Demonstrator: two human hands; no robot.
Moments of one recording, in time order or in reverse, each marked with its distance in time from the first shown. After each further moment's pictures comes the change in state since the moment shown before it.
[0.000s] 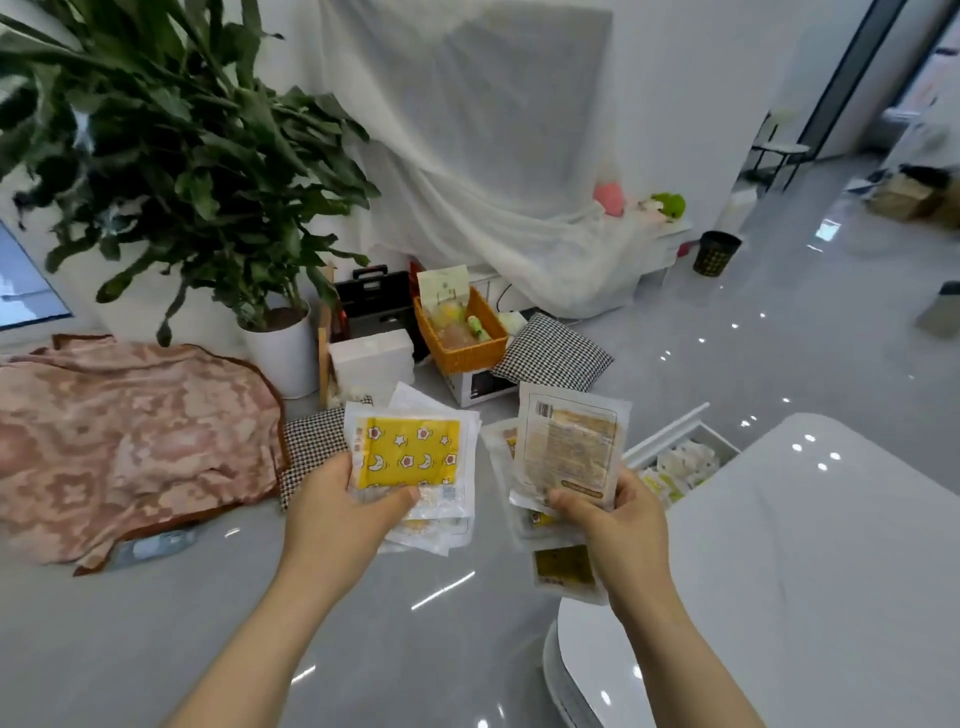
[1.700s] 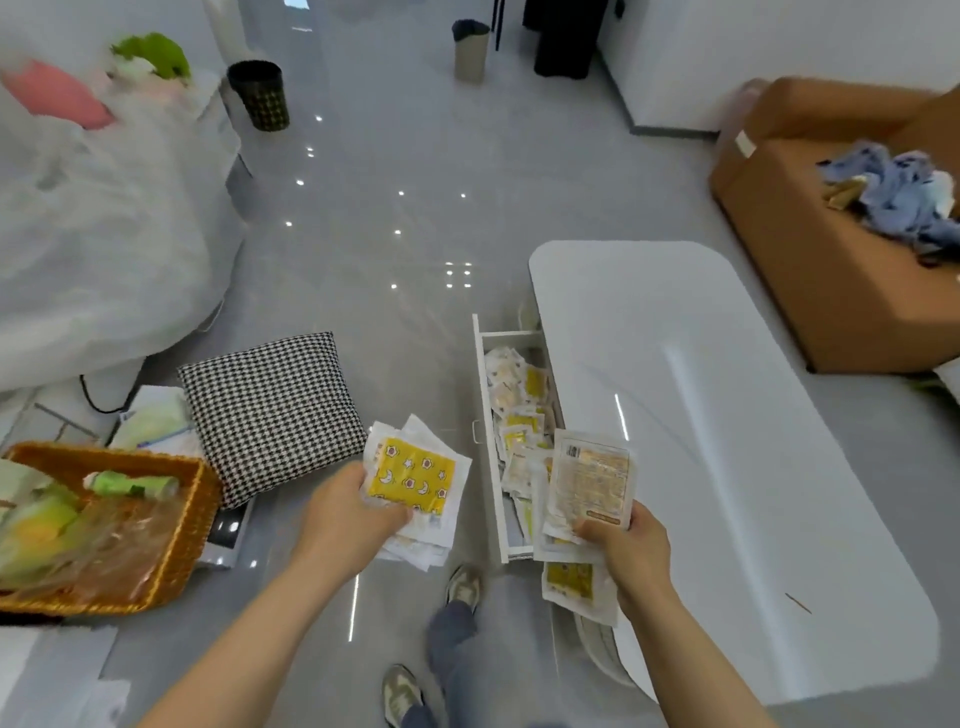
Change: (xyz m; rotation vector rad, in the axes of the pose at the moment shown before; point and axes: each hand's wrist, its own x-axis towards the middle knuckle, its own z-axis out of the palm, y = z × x) left_hand 0.572 0.048 0.411 0.605 -1.184 0.230; right_hand 0.426 0.125 0.024 0.127 1.149 0.757
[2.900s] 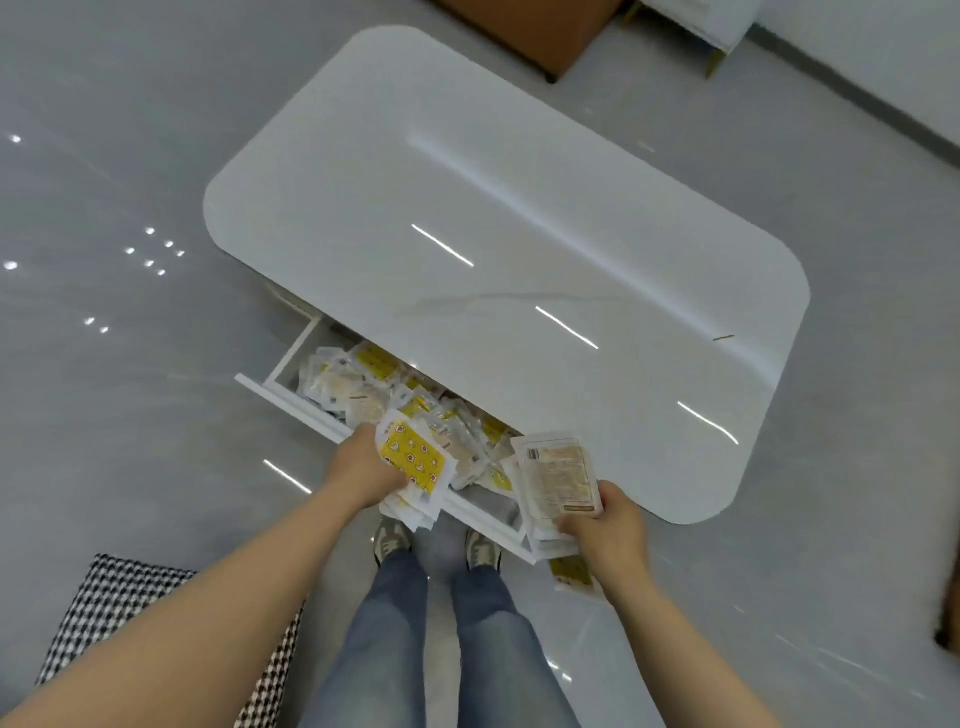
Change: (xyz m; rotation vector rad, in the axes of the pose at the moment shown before) left_hand 0.369 0.145 0.212 0.832 -0.788 0.303; right_hand 0.158 0.010 0.076 0.144 0.491 0.542
